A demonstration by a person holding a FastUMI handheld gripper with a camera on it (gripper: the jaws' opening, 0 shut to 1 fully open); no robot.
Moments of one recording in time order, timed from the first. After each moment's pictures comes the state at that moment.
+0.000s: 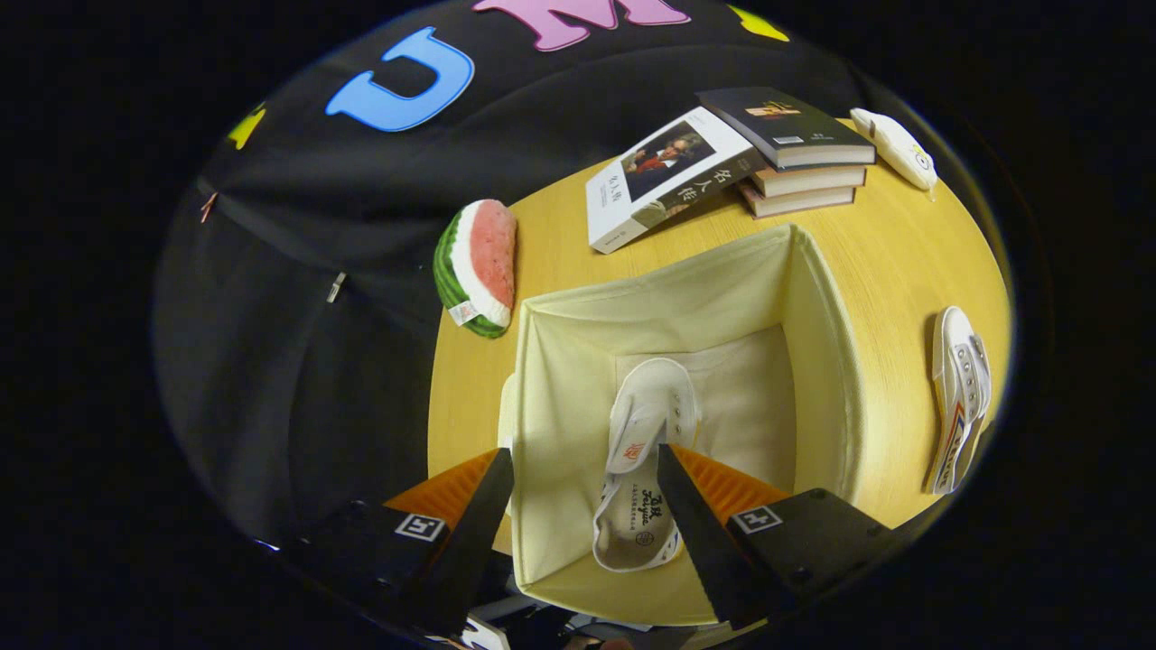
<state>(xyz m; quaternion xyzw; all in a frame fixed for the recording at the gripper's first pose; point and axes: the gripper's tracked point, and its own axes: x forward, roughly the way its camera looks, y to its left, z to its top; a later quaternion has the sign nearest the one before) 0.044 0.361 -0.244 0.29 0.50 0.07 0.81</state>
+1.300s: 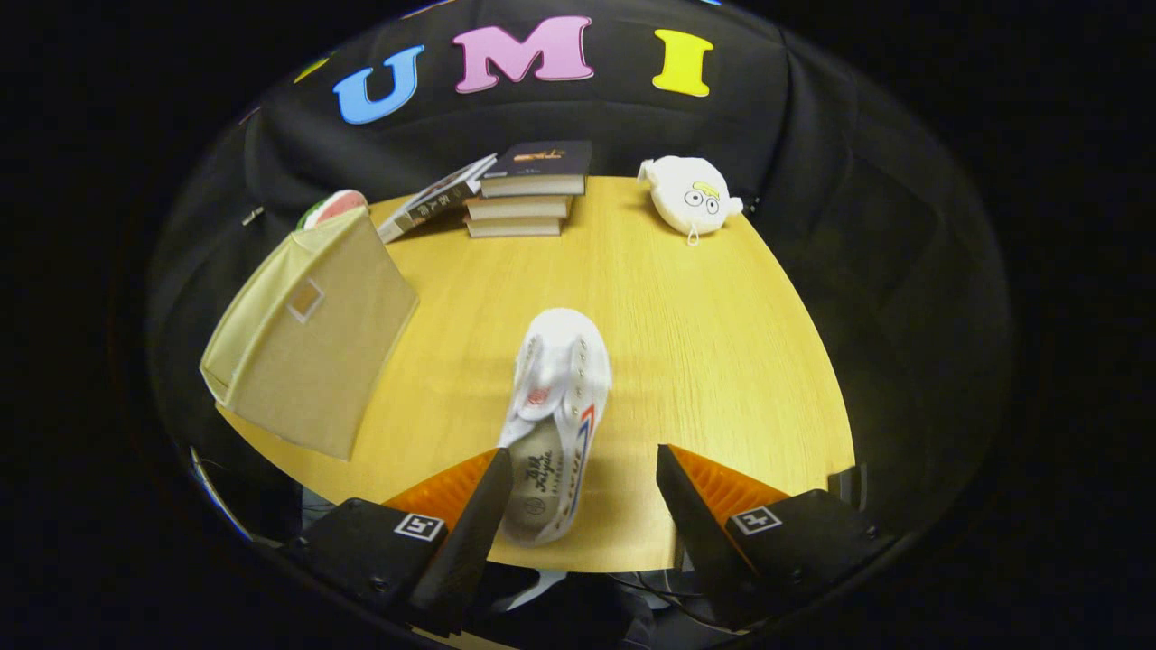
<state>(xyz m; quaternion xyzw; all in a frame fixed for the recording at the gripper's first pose) -0.133 -0.016 -0.349 0.04 0.46 -0.06 0.88</state>
